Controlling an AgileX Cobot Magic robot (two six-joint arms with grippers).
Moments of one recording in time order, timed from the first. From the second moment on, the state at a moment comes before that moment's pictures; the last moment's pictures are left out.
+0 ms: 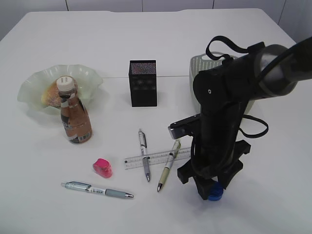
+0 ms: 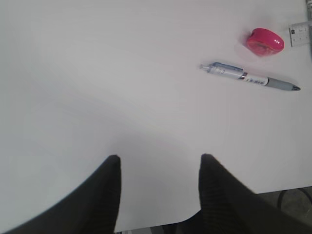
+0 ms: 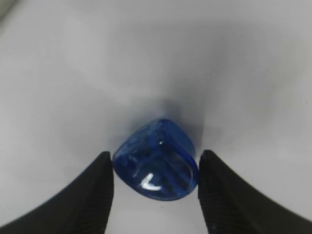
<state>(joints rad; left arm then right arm) 0.08 1.12 -0.83 -0.27 1.07 0.08 0.50 2.04 -1.27 0.04 1.02 0.05</state>
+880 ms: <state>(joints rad) 0.08 1.12 -0.83 -0.27 1.07 0.08 0.50 2.06 -1.27 0.04 1.00 0.03</state>
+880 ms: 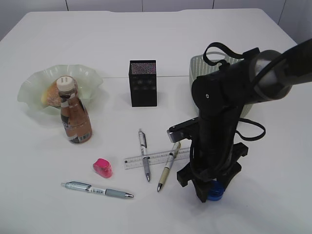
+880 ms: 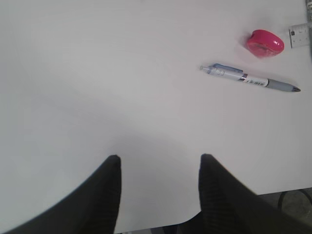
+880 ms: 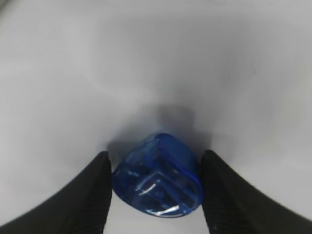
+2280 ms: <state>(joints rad) 0.08 1.12 -0.83 -0.27 1.05 0.08 0.50 2.07 -1.71 0.04 0.92 0.03</state>
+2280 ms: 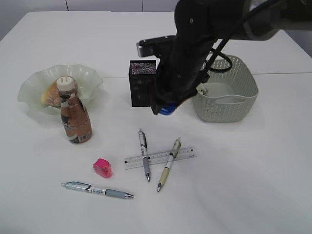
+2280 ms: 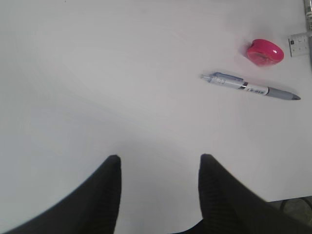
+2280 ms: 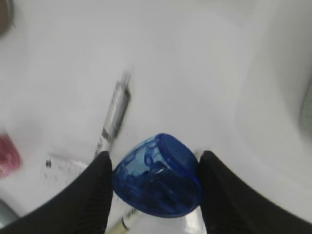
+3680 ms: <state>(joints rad) 0.08 1.12 -0.83 -0.27 1.04 0.08 0.34 2.25 -1.86 0.79 0.43 -0.54</state>
